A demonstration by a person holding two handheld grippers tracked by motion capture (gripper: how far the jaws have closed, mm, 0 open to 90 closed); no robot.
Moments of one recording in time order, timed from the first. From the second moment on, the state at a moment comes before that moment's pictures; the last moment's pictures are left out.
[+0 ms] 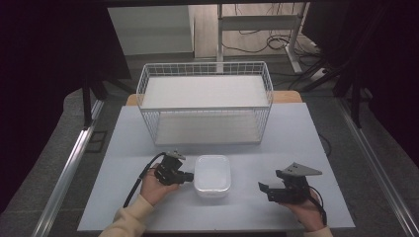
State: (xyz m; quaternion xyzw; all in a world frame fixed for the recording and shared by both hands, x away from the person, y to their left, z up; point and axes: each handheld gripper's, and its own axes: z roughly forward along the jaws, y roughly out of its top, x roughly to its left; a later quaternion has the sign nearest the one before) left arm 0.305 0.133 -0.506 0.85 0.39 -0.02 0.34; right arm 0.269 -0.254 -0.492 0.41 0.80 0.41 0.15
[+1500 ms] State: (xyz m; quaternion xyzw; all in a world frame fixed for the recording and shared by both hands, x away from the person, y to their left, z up) left arm 0.291 0.177 -0.474 0.74 0.49 -0.01 0.46; right arm 0.292 -0.206 -0.457 0.41 0.78 0.46 0.06
